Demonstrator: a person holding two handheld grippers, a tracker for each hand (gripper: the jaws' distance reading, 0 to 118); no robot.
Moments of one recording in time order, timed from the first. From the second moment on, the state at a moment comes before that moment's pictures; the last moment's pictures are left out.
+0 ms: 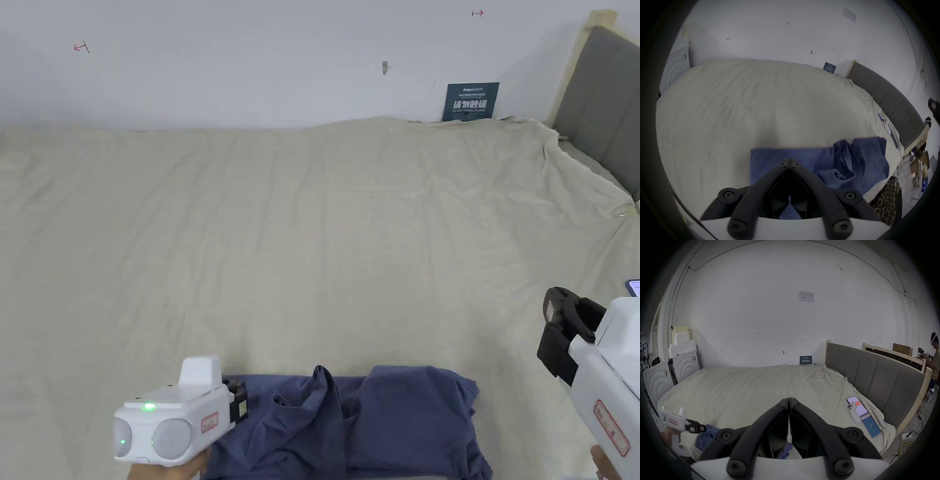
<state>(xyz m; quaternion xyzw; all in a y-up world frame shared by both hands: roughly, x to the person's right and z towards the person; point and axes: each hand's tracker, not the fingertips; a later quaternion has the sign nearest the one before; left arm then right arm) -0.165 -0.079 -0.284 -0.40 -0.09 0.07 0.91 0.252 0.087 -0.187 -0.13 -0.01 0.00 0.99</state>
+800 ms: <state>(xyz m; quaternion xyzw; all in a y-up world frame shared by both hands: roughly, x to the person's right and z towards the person) -0.044 -0.106 -0.262 -0.45 -0.21 0.08 0.86 0.271 0.080 -0.180 -0.14 -0.03 -0.01 0.99</state>
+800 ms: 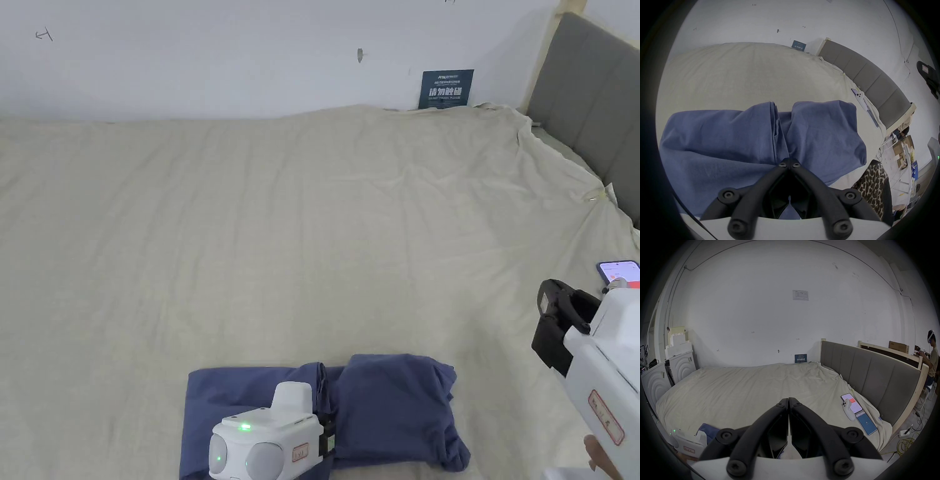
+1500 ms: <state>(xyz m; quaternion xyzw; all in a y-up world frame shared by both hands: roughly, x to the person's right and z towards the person) -0.235 -0.006 -0.295 -0.44 -0.19 0.22 0.85 0.237 0.097 -0.187 -0.13 -0.01 -0.01 0.99</state>
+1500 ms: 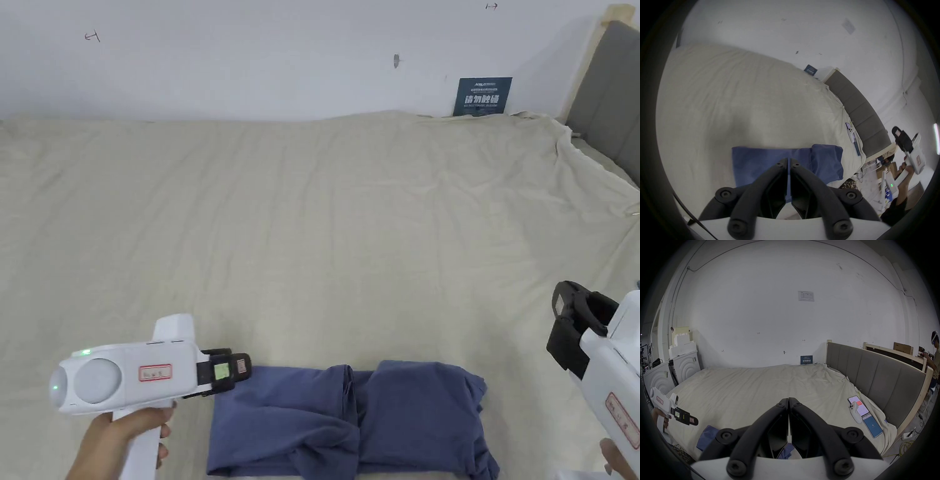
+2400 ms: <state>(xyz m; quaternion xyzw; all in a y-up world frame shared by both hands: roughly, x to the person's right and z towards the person) -0.244 -0.108 -0.317 -0.52 -0.21 0.22 0.80 0.215 0.097 -0.199 -0.16 -0.01 0.01 0.99</state>
